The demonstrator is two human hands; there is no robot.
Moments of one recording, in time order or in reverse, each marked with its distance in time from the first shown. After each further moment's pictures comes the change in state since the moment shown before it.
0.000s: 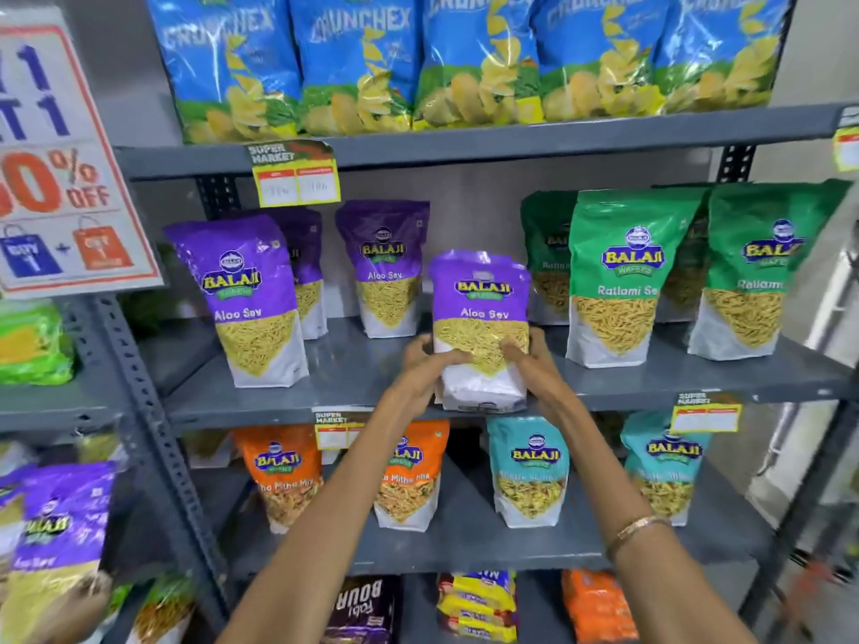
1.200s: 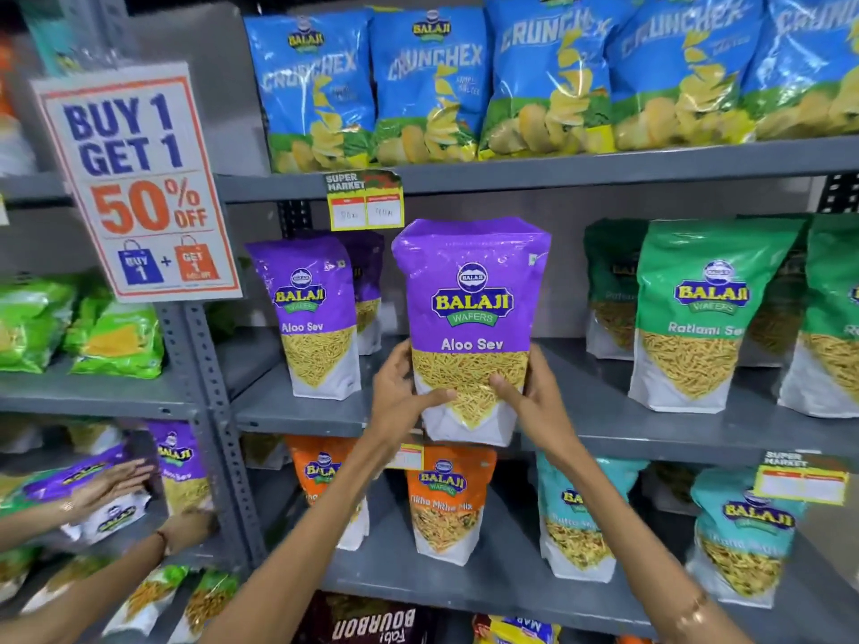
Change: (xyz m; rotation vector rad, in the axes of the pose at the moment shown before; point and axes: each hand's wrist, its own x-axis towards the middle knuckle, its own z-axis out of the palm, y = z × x) left_hand -0.065 0.023 -0.082 0.085 0.146 0.437; right_hand -0.038 -0.024 0.058 0.041 -0.195 -0.411
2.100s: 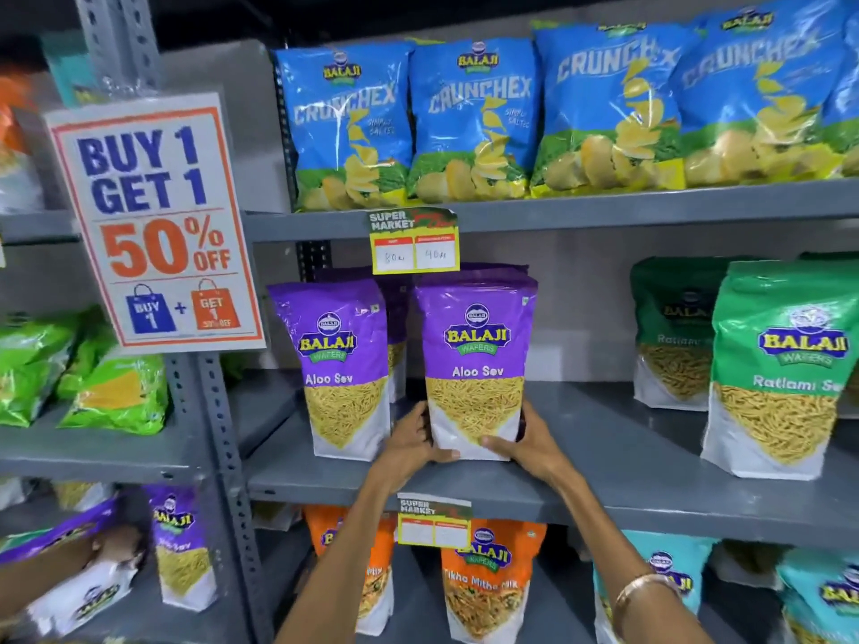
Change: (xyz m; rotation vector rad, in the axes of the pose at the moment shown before) left_hand 0.108 -0.091 -0.082 0.188 -0.230 -0.307; right_hand 0.092 0.105 0.062 -0.129 -0.141 0.177
